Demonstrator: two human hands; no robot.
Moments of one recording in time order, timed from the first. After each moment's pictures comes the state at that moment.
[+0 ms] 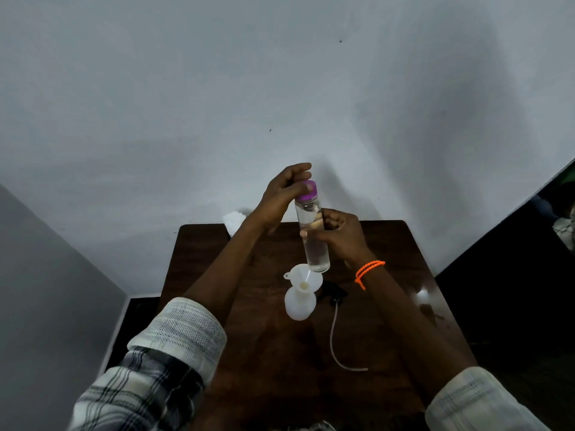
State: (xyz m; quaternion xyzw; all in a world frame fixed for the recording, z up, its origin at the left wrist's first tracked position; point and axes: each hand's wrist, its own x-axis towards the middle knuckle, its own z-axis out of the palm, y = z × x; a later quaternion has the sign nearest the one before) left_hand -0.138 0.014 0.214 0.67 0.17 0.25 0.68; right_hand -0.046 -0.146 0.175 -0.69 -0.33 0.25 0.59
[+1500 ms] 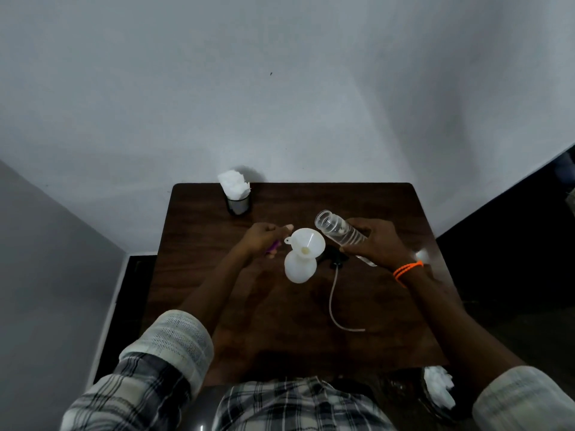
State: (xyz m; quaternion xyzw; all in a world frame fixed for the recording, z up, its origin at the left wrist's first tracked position) left_hand -0.203 -0.001 0.054 0.66 0.38 0.00 0.64; right_hand 0.006 -0.227 0.088 -0.82 -0.44 0.18 0.32
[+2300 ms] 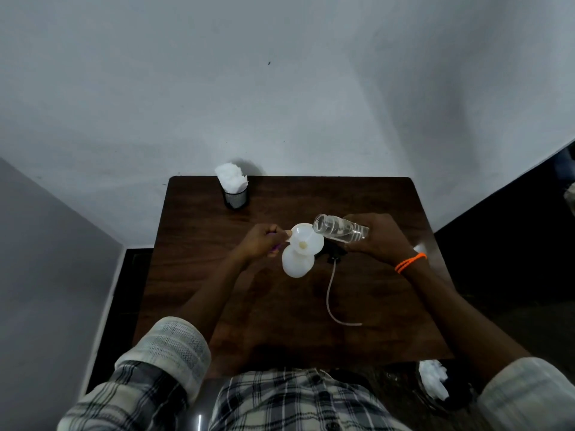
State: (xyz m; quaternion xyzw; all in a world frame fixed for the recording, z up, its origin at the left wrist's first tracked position) left_hand -0.212 -0.013 0.039 0.66 0.30 0.01 0.68; right_hand 0.012 -0.230 0.098 -0.79 -0.54 0.12 0.26
